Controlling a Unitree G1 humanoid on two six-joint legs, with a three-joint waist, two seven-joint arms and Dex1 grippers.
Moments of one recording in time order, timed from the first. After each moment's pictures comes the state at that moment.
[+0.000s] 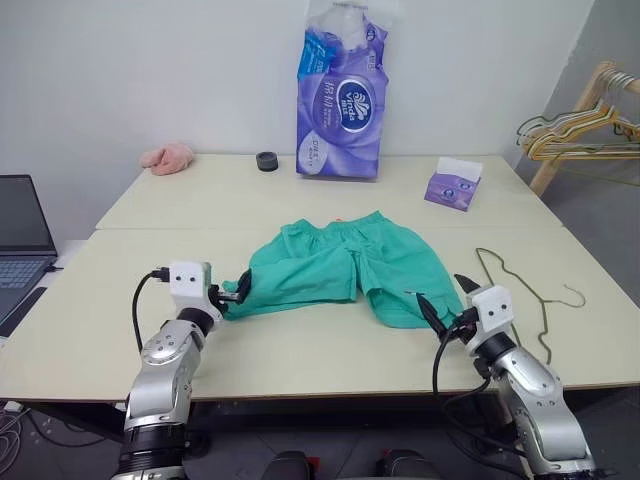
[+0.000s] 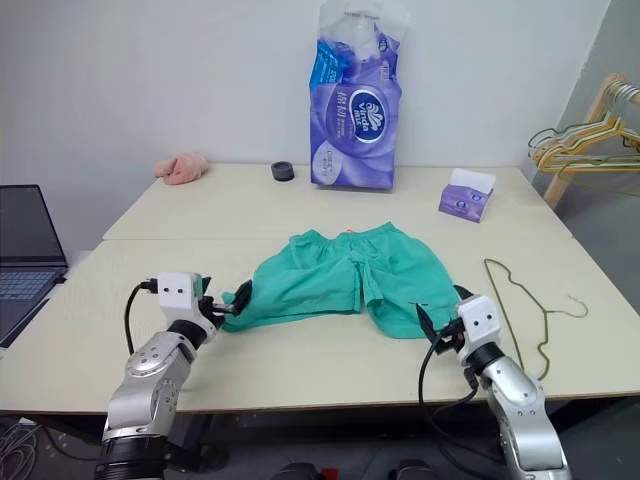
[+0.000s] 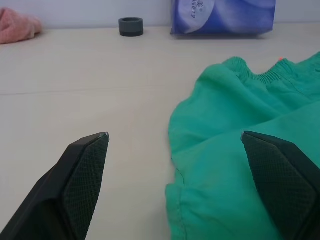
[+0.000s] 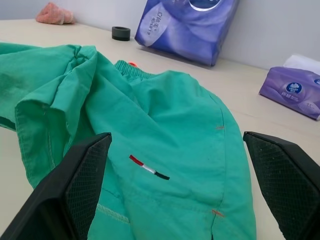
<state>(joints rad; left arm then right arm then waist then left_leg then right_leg) -0.11 0.32 0.22 0.04 -0.24 0.22 -0.29 0.11 -0.30 -0.02 -0.23 0.14 0.08 0.39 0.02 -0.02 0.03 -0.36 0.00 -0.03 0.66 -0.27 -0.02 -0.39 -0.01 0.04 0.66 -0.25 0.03</state>
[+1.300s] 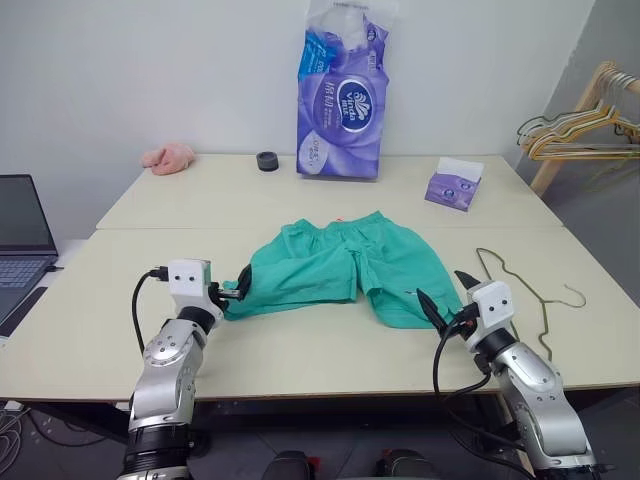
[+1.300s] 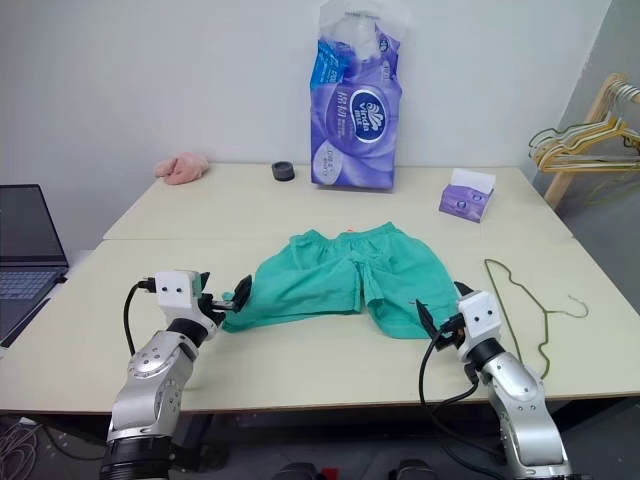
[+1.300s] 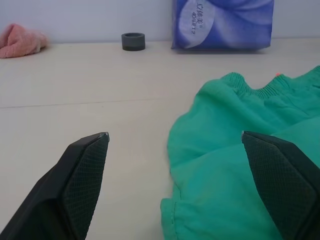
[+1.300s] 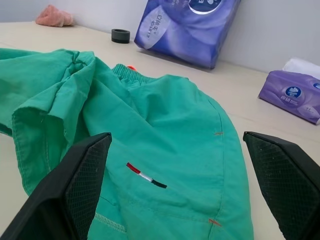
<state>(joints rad) -0.11 0.30 0.22 0.04 -0.23 0.19 -0.30 0.09 -0.31 -0.02 -0.23 0.14 0.10 0.39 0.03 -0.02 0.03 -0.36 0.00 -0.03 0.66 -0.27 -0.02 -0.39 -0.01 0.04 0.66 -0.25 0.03</state>
